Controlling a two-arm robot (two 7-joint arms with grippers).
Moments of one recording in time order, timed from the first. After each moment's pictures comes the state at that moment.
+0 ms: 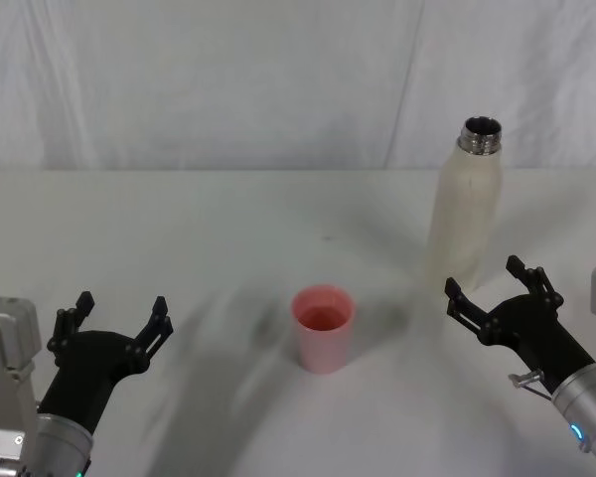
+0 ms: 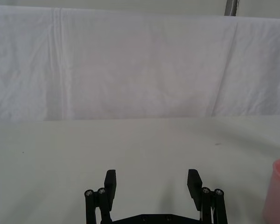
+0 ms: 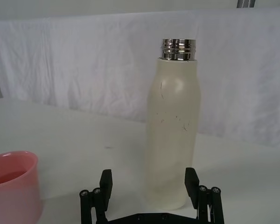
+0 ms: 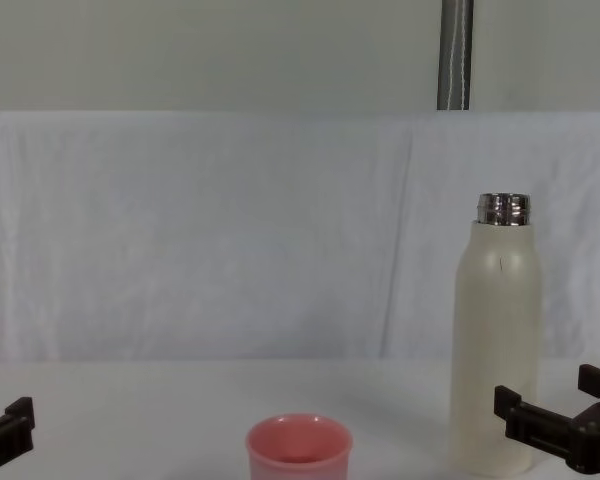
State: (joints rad) left arm 0.27 0.24 0.04 -1.85 -0.25 -0.02 -0.02; right arm 0.02 0.23 -0.20 -1.55 0.21 -0.12 0.26
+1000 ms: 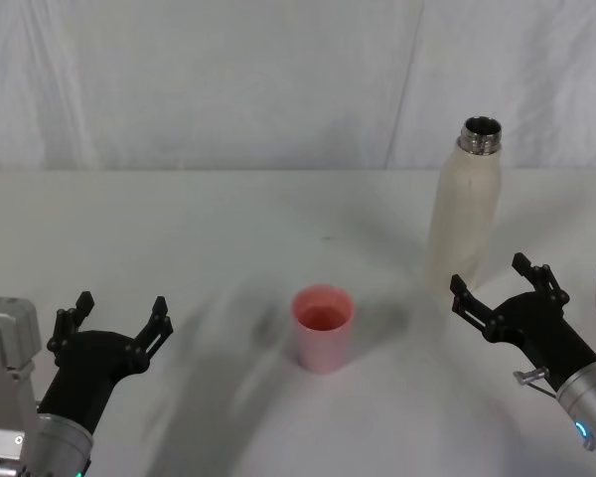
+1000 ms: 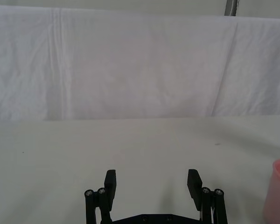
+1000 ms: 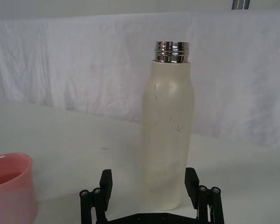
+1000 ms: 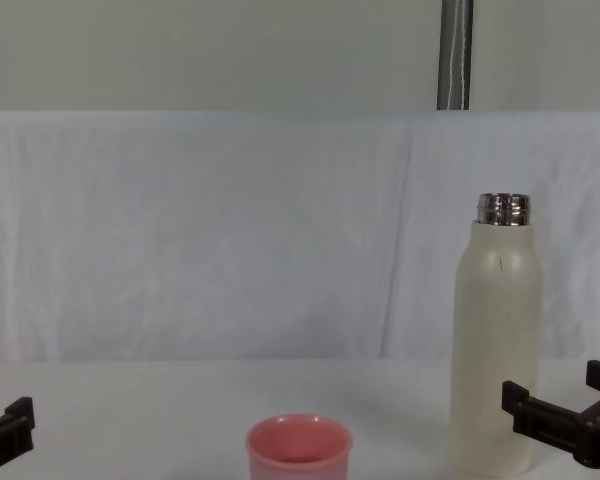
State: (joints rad) left arm 0.27 0.24 0.04 -1.85 -0.25 -0.02 -0.02; right arm 0.02 0.22 -0.19 -1.56 0.20 -0.11 0.25
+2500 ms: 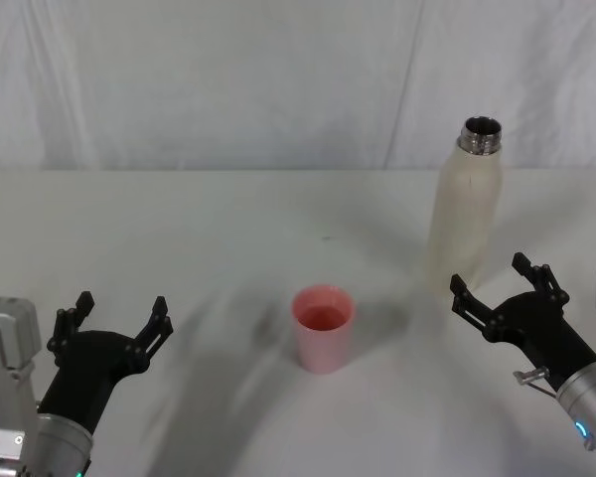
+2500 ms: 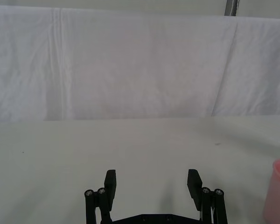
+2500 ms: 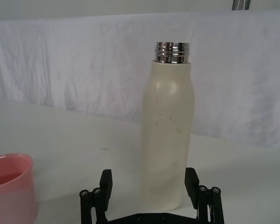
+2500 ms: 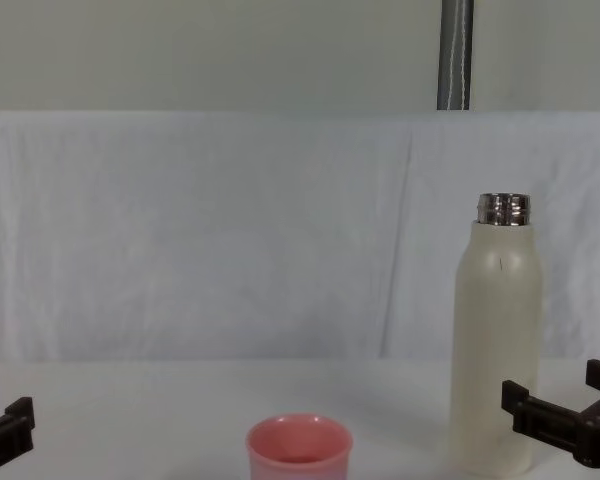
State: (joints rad) left arm 0.27 0.24 0.04 -1.85 -0.25 -0.02 -0.02; right arm 0.02 0.23 -0.19 -1.56 0.20 -0.12 0.25
